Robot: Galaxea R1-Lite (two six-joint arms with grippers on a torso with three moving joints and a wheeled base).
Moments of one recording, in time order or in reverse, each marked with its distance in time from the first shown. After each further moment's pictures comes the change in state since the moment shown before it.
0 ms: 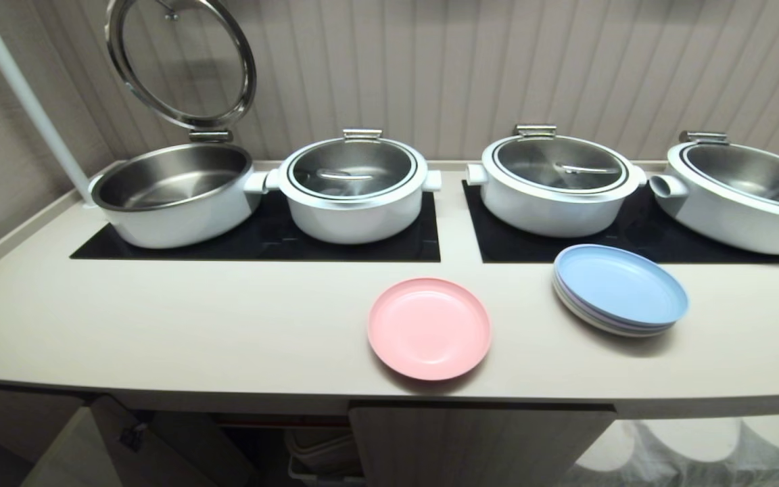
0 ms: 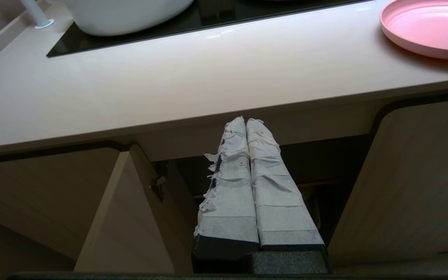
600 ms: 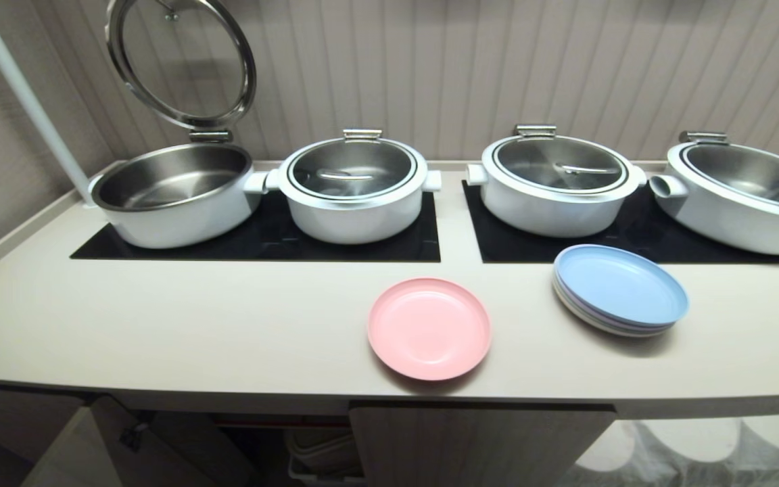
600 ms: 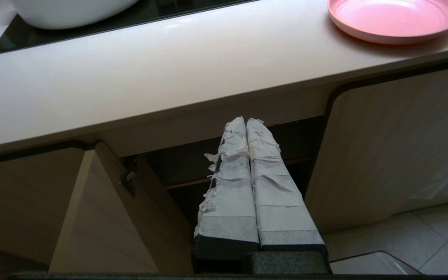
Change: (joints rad) left arm 0.000 0.000 -0.135 0.211 -0.125 -0.005; right arm 0.000 0.000 0.000 0.000 0.000 0.000
